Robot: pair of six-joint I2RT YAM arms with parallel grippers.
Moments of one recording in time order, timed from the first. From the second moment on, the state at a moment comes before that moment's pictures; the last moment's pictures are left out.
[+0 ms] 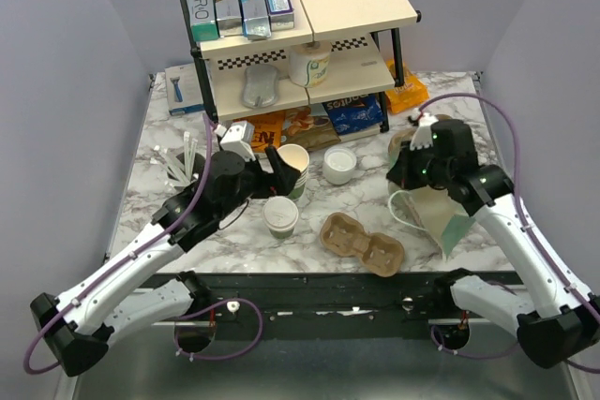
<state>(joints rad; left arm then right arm) -0.77 0.84 0.87 -0.39 -0.18 -0.70 0.32 1.03 1.07 -0.73 -0.18 0.22</state>
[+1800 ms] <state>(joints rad) -0.89 1.72 1.91 -0.67 0.36 -0.02 0.50 0.89 1.11 -0.81 -0.61 -0.34</state>
